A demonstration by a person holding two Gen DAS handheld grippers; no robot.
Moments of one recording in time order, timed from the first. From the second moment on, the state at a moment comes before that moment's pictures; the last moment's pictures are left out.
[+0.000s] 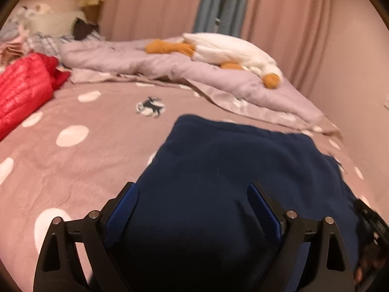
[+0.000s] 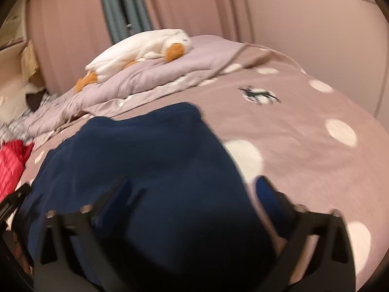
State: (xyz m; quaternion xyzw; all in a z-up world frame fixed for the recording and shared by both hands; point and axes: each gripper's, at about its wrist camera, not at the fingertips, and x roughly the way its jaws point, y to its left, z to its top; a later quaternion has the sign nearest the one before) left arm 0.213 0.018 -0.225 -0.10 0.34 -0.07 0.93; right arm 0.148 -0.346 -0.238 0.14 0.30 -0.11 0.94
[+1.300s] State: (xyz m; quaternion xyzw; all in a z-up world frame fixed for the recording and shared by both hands) left arm 0.216 0.018 -0.275 -0.40 0.46 -0.26 0.75; right arm 0.071 -0.329 -0.292 0.49 0.32 0.05 0.81
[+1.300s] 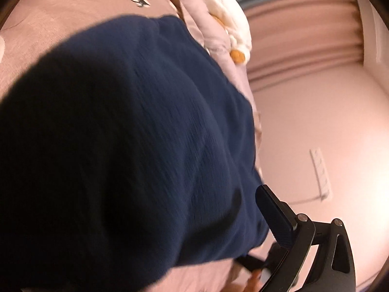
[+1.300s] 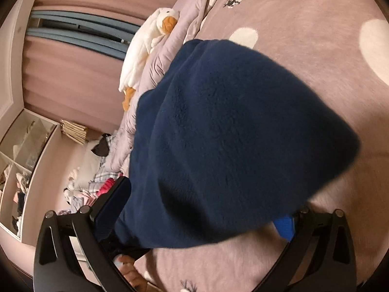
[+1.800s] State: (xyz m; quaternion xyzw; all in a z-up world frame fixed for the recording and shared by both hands) left arm 0.220 0.027 -0.286 -0.50 0.47 -0.28 0.67; right arm 0.084 -0.322 -0.286 0.41 0.33 0.04 0.85
